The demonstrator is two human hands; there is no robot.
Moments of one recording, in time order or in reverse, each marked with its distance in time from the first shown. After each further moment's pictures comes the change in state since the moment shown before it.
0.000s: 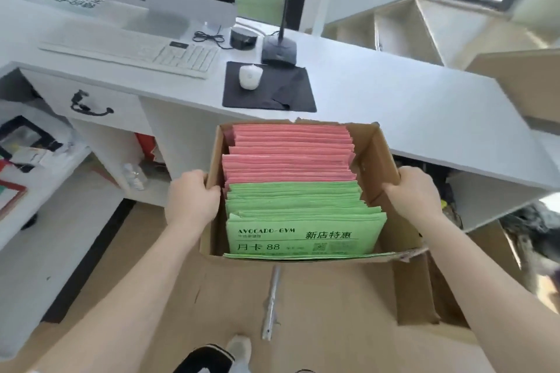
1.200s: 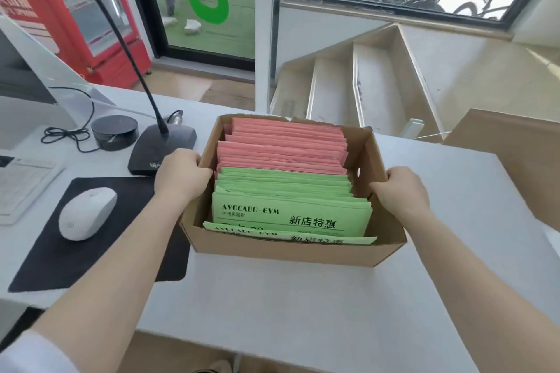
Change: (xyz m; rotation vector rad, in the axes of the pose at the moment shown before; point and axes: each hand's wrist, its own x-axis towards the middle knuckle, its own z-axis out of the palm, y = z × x) left_hand 0.323 0.306 0.183 0.106 -0.033 0.027; right_hand 0.451 0.089 -0.045 0.141 -0.038 0.108
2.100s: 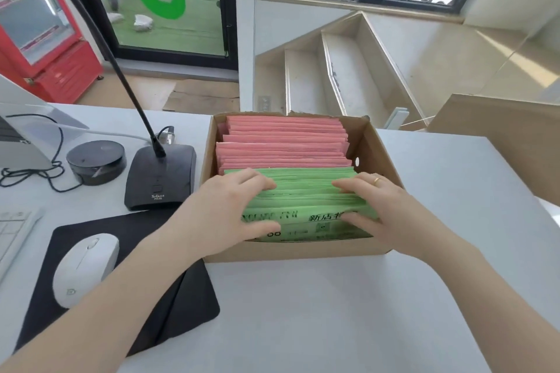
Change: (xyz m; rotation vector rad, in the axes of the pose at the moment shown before) left_hand 0.009 -0.008 -0.029 0.039 -0.259 0.970; right_hand -0.078 -0.081 0.004 -0.122 -0.099 -0.761
